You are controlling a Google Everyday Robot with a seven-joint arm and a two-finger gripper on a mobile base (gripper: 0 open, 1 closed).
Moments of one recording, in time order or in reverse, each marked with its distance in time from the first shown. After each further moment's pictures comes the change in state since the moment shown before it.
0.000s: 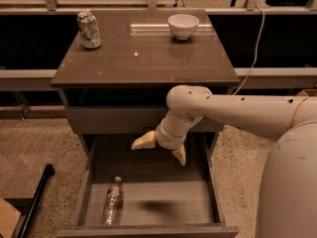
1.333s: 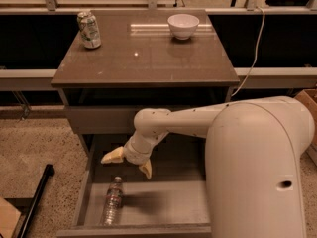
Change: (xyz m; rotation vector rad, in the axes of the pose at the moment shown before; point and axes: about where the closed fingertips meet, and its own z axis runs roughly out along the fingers) arm 0.011 0.084 0.125 -0.093 0.087 -0.025
